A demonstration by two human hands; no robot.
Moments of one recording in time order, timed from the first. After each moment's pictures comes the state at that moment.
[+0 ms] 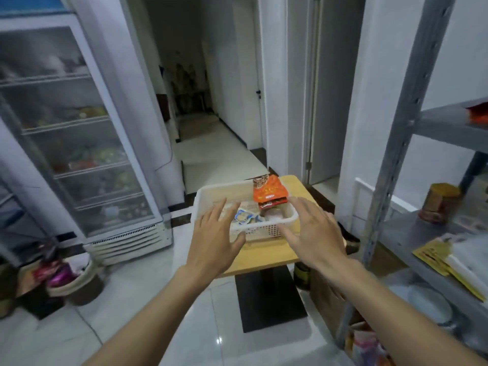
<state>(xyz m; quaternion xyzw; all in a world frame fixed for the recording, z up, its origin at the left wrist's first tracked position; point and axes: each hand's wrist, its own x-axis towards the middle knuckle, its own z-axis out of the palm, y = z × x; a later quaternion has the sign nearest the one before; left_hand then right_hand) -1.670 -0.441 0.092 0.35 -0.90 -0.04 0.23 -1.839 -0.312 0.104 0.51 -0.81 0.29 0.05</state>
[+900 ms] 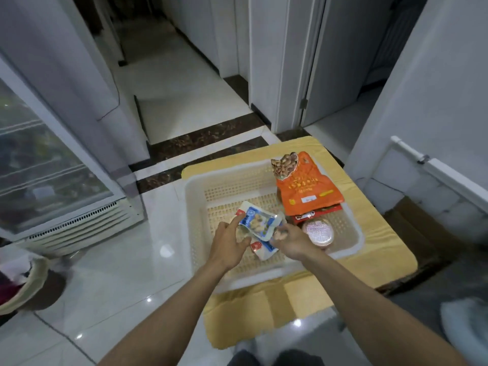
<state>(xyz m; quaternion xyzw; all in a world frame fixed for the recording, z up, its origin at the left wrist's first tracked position) -1.804 -0.809 -0.114 0.40 -0.83 -0.39 0.06 -1.943 -0.689 -0.080 0.24 -0.83 0.30 -0.40</state>
